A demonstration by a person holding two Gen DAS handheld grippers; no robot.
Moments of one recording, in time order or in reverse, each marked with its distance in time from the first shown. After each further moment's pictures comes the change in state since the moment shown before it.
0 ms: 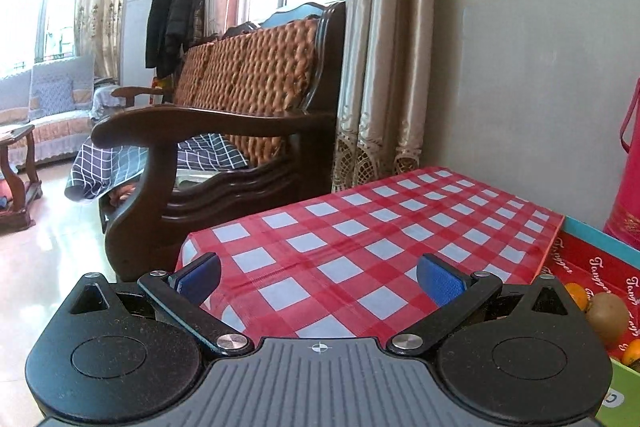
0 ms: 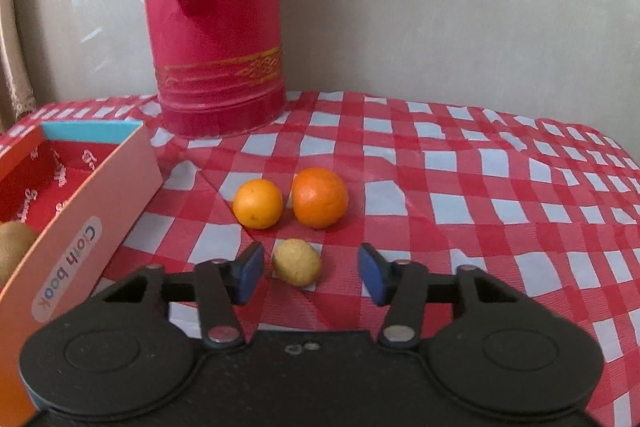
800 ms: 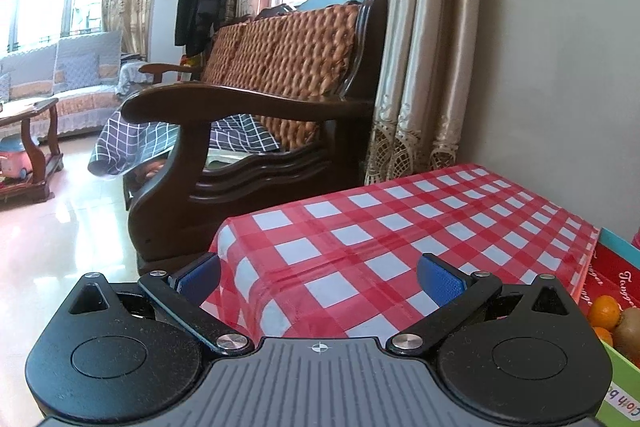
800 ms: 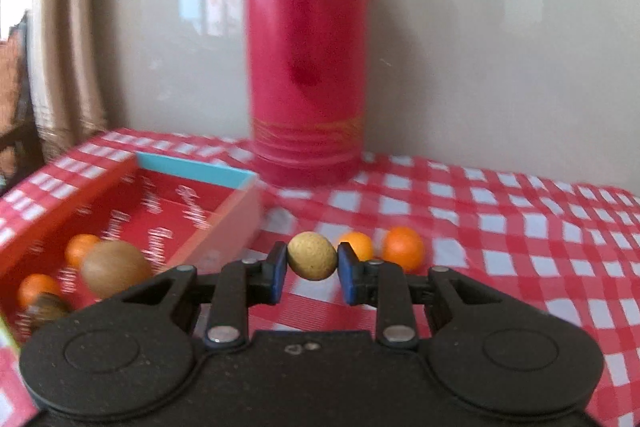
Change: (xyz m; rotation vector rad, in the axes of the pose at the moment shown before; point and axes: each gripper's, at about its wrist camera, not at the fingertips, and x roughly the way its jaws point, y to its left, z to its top) left arm 0.016 0.030 0.001 -0.063 0.050 0.066; right arm -0.066 0.042 0.005 -0.093 -0.198 0.204
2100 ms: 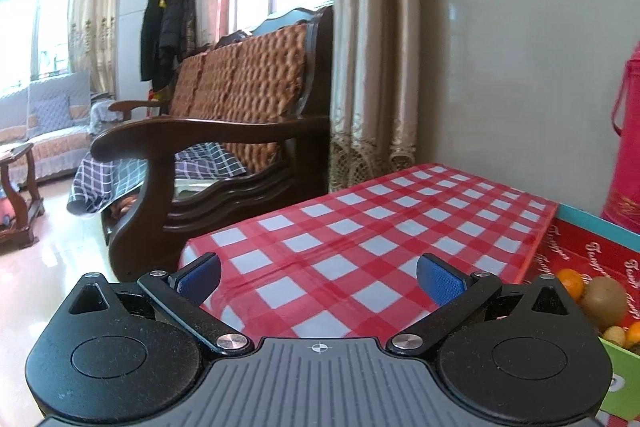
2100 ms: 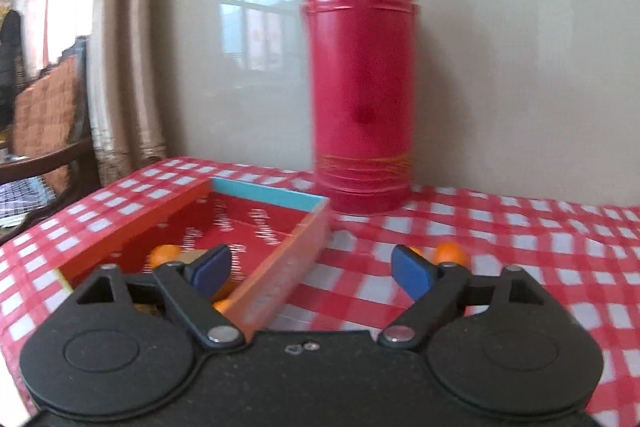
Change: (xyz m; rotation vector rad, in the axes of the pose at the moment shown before) left arm -0.033 -0.042 -0.009 0.129 -0.070 -0.074; right arm -0.038 0.006 -0.010 -0.006 -0.084 0.022
